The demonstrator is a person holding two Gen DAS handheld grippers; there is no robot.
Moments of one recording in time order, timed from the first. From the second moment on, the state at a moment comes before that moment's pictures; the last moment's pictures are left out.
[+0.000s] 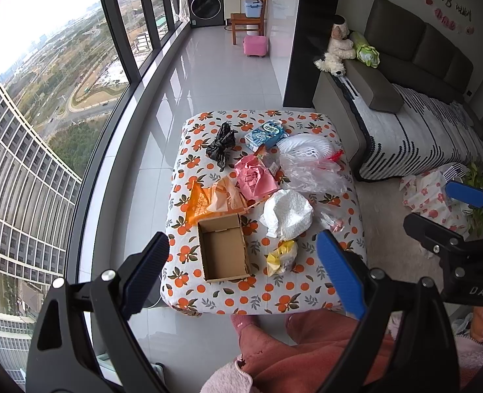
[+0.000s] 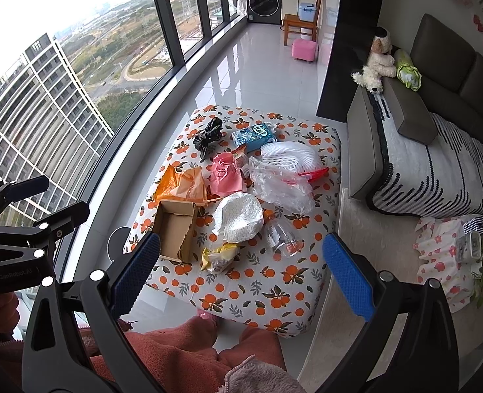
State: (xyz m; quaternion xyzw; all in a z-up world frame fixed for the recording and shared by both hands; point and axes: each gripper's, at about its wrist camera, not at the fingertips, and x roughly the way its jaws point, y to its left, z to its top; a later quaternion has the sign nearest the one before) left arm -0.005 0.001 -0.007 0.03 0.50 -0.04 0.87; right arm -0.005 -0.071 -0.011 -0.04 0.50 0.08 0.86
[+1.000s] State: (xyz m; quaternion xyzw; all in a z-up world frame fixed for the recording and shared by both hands) left arm 0.045 0.090 -0.132 -0.04 0.58 -0.05 0.81; right arm 0.061 -0.001 -0.139 -0.07 0.55 0.10 0.83
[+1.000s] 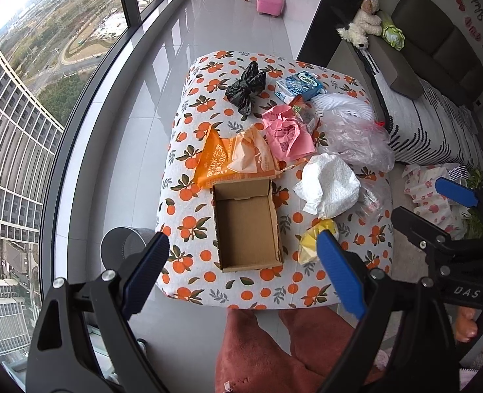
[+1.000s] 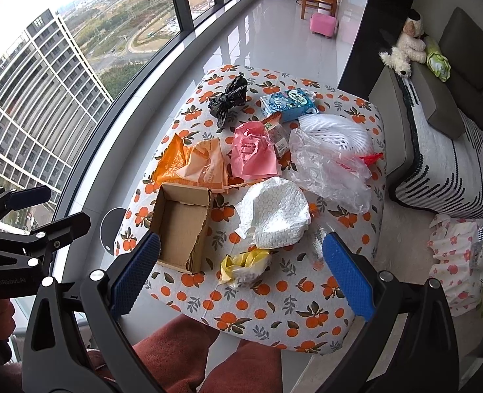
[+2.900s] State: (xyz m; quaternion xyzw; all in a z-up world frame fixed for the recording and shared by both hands) left arm 0.062 0.096 -0.343 -0.07 0.66 0.05 0.75; right arm 0.123 -0.015 -0.320 -0.20 0.57 0.14 0.78
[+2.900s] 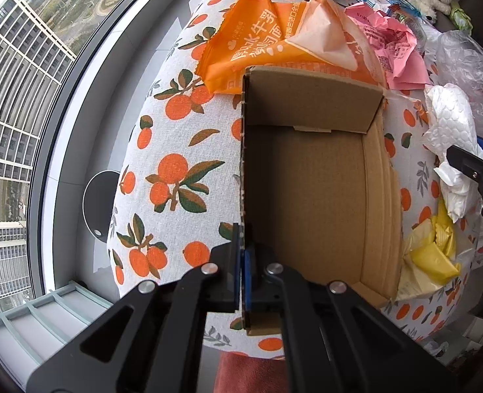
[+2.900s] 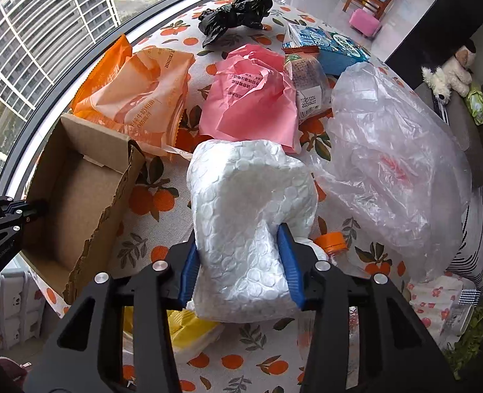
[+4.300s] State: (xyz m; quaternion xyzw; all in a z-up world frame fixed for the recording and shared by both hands) left arm -0.125 0.263 -0.222 -0.22 0.57 0.25 0.75; right arm 0.027 0.211 -0.238 -0.28 0.51 0.41 0.70
